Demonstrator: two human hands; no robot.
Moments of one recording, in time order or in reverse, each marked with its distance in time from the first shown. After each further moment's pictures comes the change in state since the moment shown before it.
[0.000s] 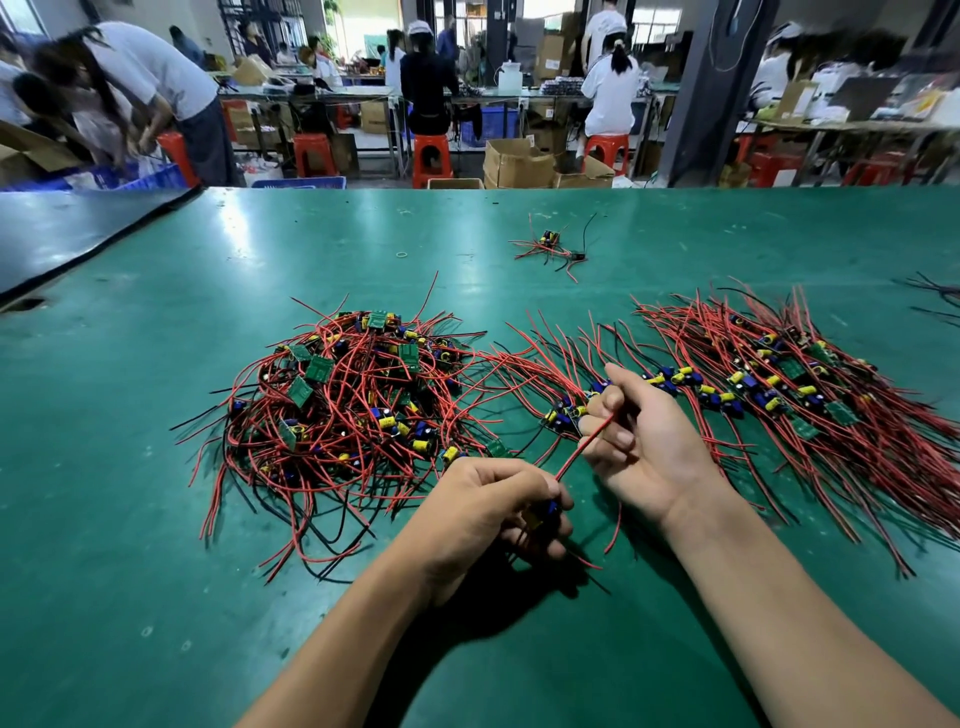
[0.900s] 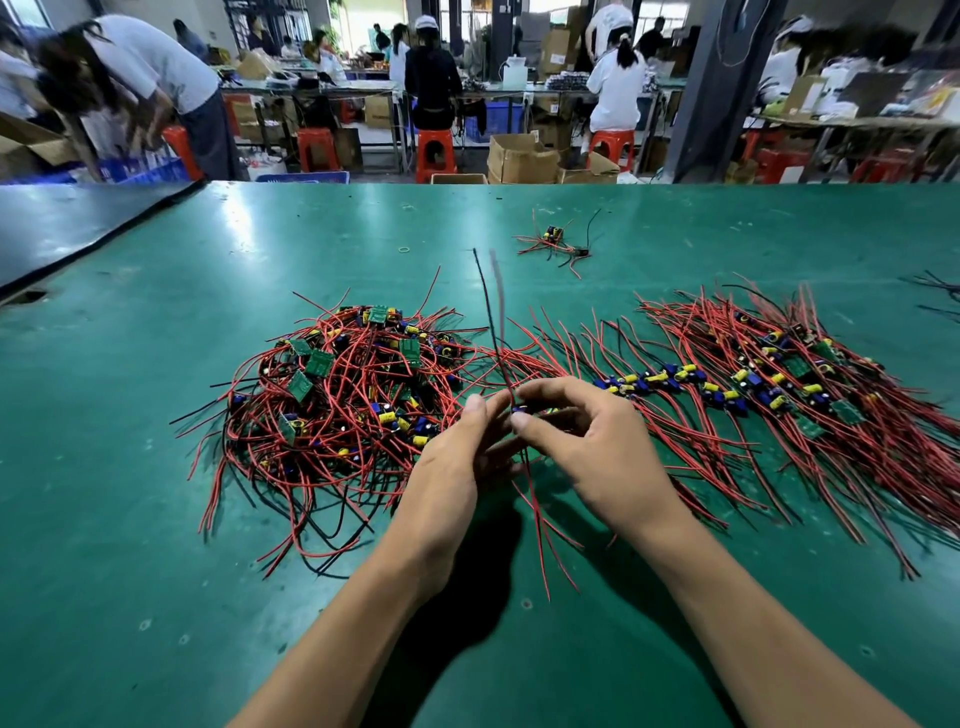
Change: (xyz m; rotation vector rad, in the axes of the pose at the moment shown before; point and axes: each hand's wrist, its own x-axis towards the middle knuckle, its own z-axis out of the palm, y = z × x) left_hand 0.001 0.007 0.000 -0.101 0.246 0.189; right_hand -0.011 0.033 0.002 -1.027 -0.168 -0.635
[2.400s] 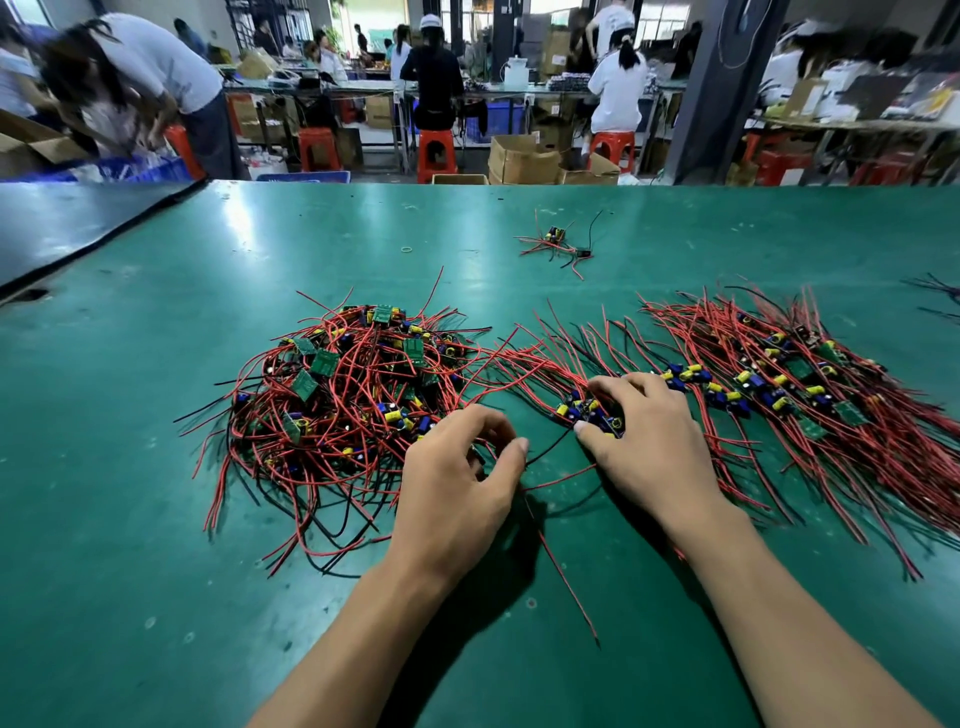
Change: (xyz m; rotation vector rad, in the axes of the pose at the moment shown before) left_hand 0.007 -0.017 -0.014 0.817 0.224 0.599; right_hand 0.017 0.038 -0.038 -0.882 0.104 0.122
